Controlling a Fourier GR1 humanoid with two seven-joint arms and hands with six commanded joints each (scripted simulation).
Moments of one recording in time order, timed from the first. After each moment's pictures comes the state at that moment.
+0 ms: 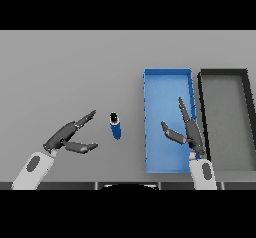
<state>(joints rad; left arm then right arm) -0.06 0.59 -0.43 -1.66 0.22 -0.25 -0.07 0.07 -0.12 0.12 -1.68 0.18 0.05 -0.05</state>
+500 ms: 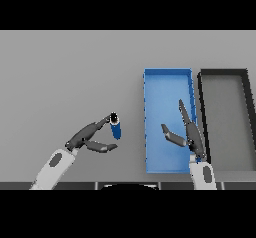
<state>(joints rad) -0.14 0.39 -0.52 -1.51 0.13 -0.21 -0.04 0.11 -0.11 0.12 -1.72 0.17 0.05 -0.05</state>
